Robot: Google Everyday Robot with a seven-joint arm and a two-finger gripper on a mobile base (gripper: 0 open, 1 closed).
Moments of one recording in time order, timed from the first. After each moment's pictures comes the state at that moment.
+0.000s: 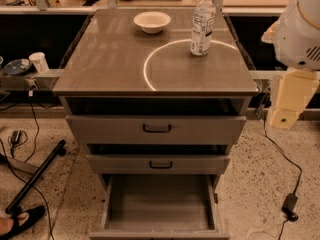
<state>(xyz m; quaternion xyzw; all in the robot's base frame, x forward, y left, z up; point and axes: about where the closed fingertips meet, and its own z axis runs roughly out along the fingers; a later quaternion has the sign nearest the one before) 0.437 -0.201 0.980 -0.62 0.77 -0.10 0.14</state>
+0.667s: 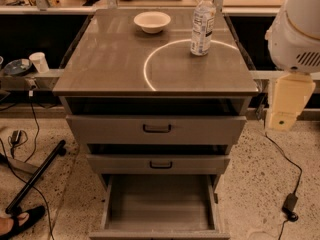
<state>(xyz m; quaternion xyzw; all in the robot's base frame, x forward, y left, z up) 0.438 -0.204 0.981 -0.61 0.77 -0.15 0.11</state>
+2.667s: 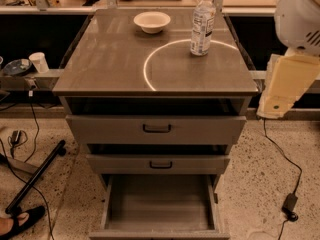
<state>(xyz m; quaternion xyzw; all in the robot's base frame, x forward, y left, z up) 0.429 -0.183 1.039 -0.58 0.76 -0.21 0.20</state>
